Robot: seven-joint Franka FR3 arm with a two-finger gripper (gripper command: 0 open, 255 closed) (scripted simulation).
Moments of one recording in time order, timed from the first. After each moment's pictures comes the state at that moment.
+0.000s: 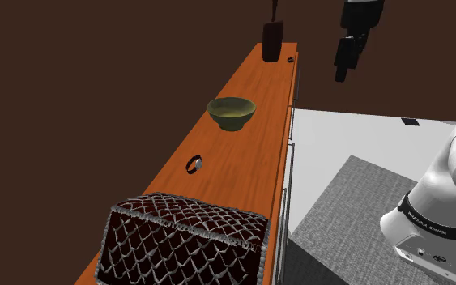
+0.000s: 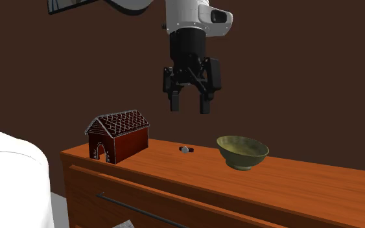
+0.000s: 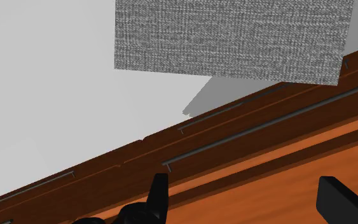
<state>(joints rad) 0.02 -0.79 -0.02 -2.40 -0.06 1.59 -0.07</state>
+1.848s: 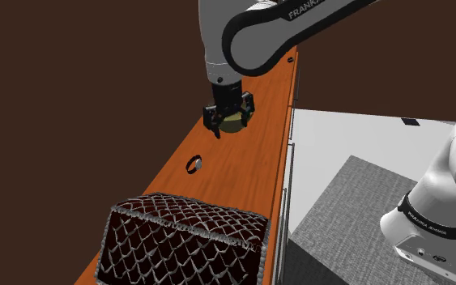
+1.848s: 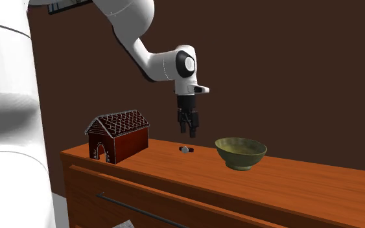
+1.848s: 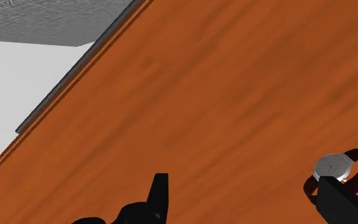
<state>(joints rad) 0.05 0.00 0.39 -2.06 -0.05 2.05 0.73</state>
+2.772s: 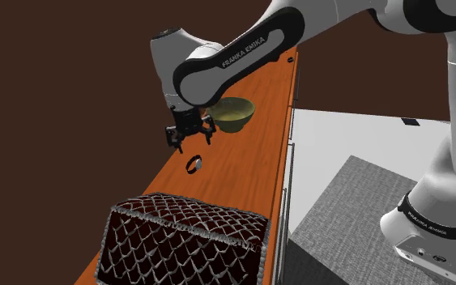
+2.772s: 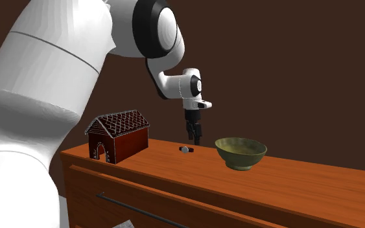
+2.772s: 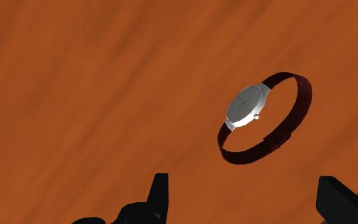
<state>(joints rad) 0.16 0.44 0.38 -1.66 -0.24 2.07 1.02</state>
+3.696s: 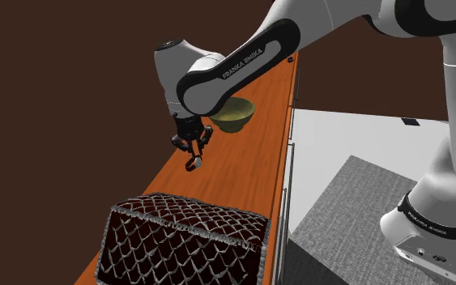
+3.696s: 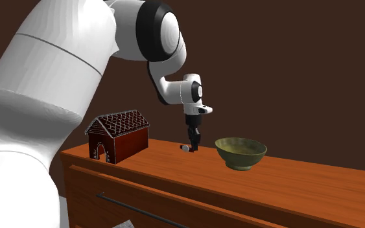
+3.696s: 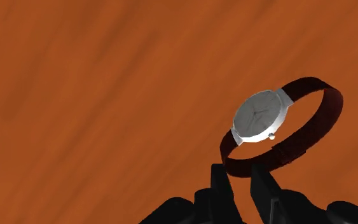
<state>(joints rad) 0.16 0.47 0.37 -1.68 -0.25 2.12 1.03</state>
